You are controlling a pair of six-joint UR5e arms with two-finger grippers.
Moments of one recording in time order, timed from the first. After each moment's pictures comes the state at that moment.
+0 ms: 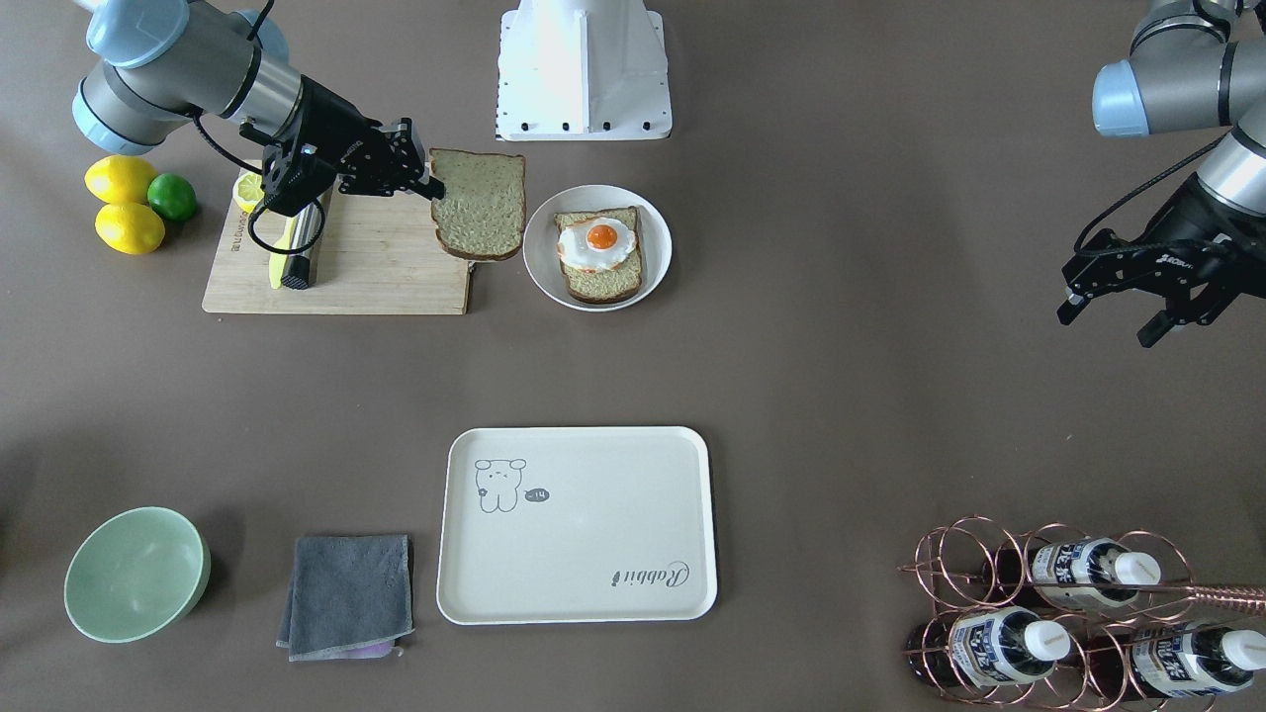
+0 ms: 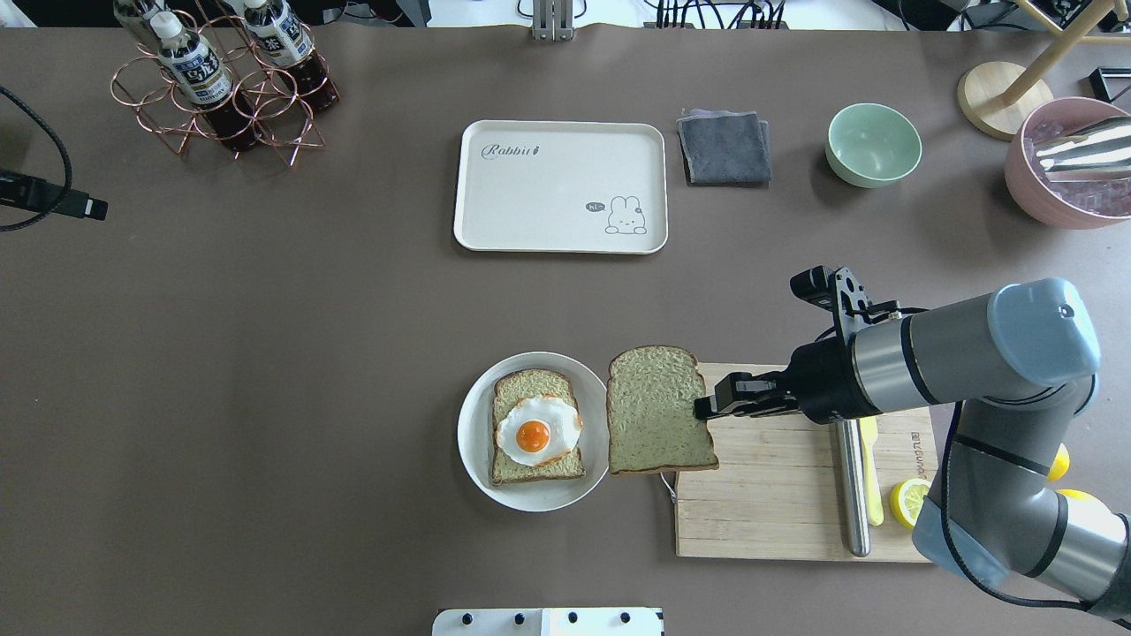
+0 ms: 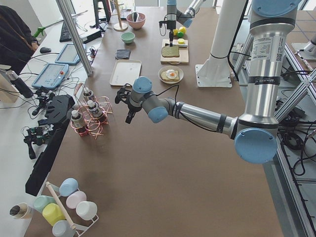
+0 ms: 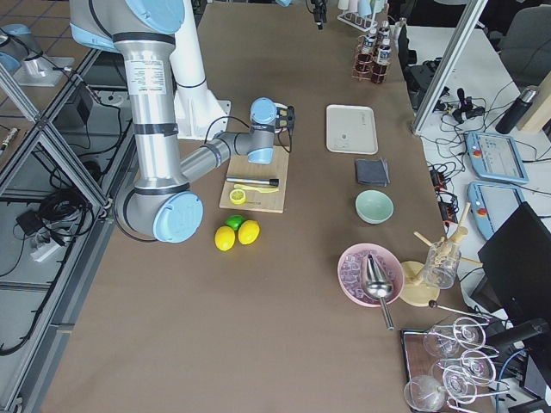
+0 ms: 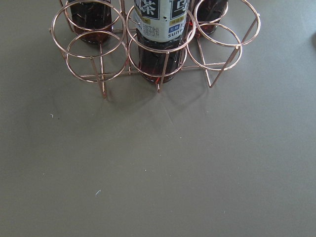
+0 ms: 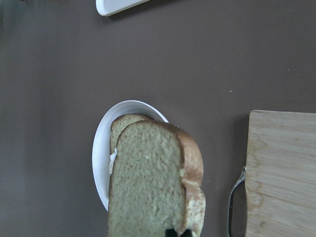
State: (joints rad) left arm -1.15 -1.61 -1.76 -2.21 -2.20 -0.60; right arm 0.56 -1.45 1.87 -0.52 2.13 1.47
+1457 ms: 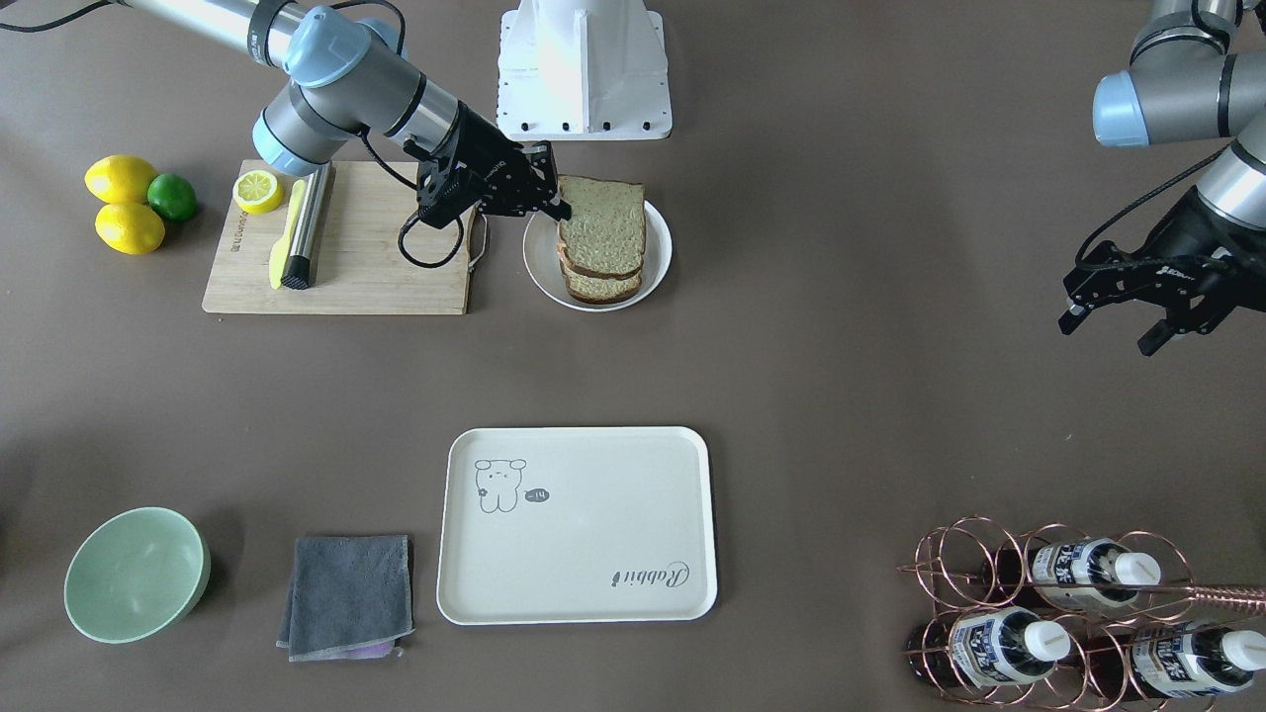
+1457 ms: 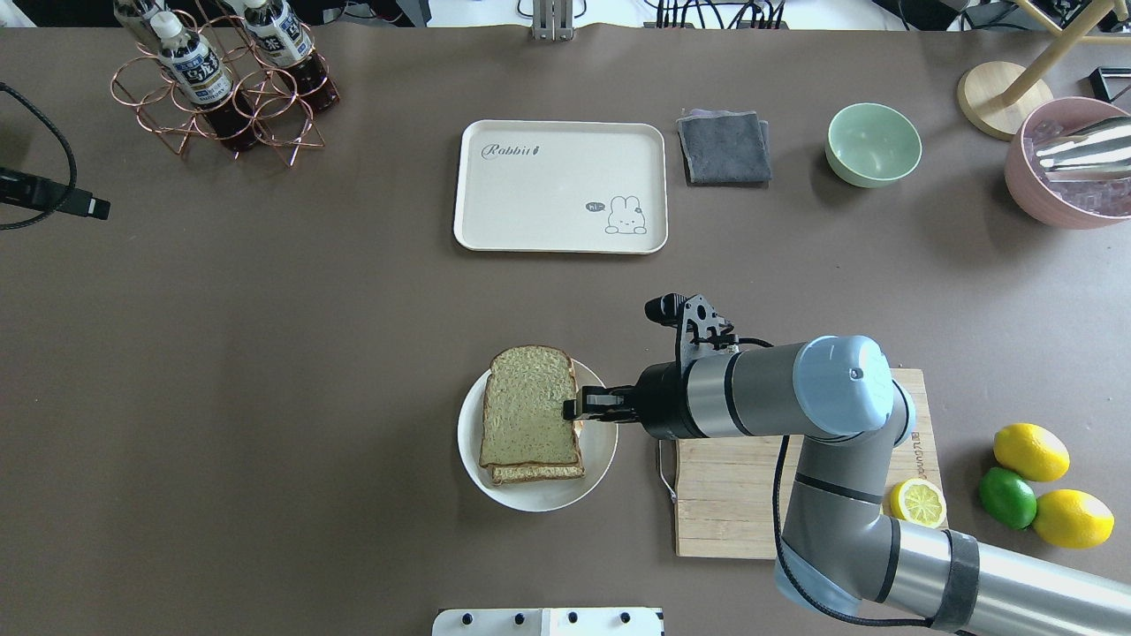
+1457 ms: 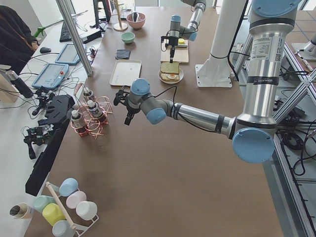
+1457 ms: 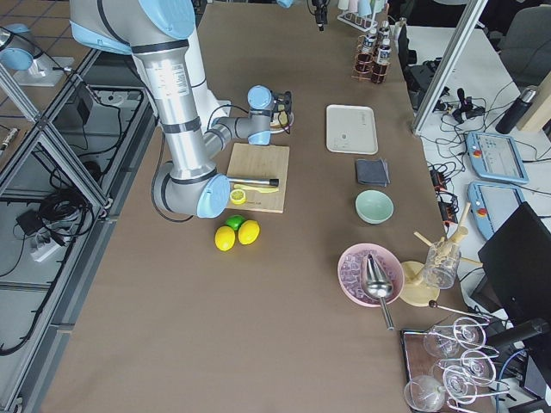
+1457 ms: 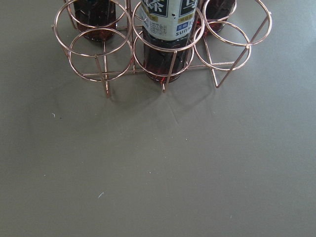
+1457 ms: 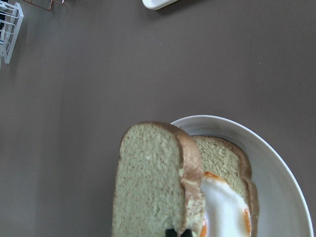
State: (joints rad) left arm -1.15 -1.63 -1.72 -2.21 -2.20 -0.60; right arm 0.39 -1.19 1.69 -0.53 1.86 1.50
